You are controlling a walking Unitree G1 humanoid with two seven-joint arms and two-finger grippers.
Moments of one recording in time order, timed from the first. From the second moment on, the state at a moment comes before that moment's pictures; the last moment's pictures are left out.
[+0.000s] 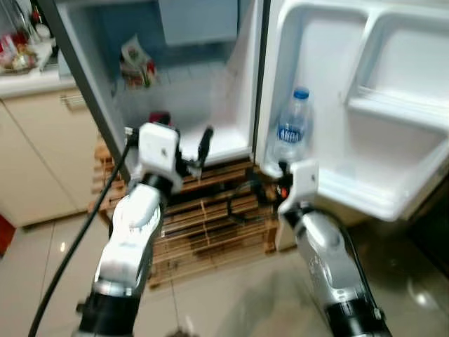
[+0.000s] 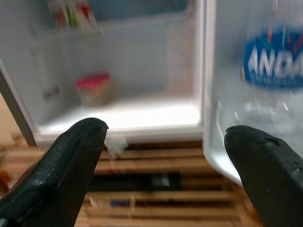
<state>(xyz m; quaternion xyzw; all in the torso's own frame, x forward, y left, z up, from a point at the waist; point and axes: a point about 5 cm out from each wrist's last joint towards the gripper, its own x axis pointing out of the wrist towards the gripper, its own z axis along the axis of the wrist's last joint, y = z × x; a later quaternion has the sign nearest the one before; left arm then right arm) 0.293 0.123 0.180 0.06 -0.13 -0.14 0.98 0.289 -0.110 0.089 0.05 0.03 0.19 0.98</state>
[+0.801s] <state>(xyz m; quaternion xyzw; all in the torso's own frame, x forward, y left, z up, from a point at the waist) 0.297 0.133 0.153 0.01 -0.07 -0.11 0.99 0.213 -0.257 -0.034 -0.24 0.39 -0.05 0.89</state>
